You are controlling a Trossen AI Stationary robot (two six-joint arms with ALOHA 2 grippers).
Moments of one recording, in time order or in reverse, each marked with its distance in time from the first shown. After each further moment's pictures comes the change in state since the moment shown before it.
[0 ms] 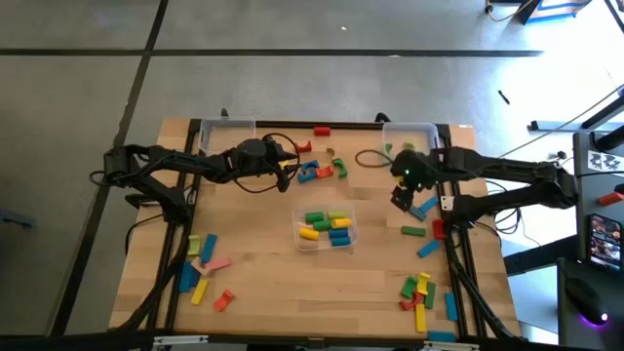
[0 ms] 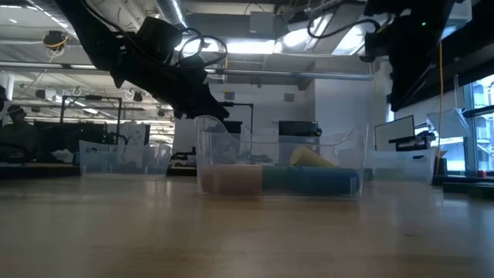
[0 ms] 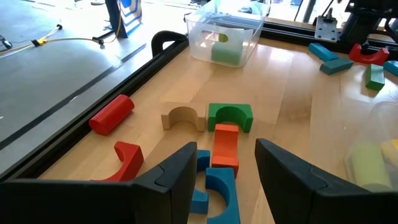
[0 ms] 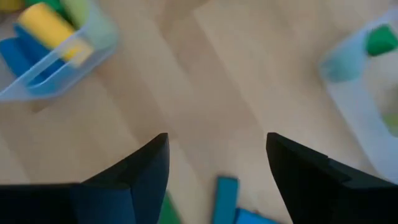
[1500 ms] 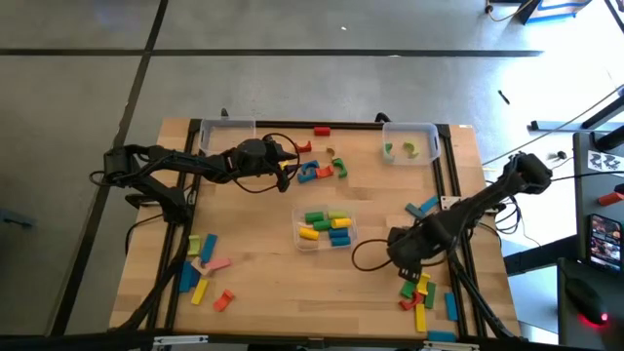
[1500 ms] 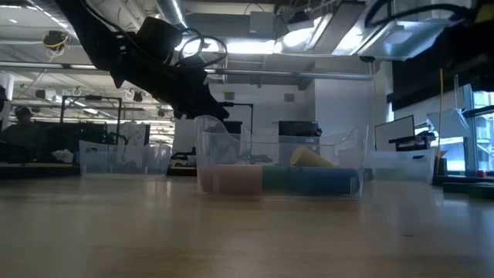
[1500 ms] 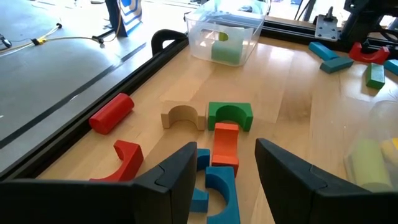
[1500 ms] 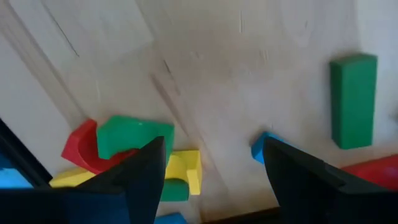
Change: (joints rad) left arm 0.000 0.000 0.000 -0.003 0.000 -0.001; right arm 0.727 0.324 -0.001 0.006 -0.247 0.636
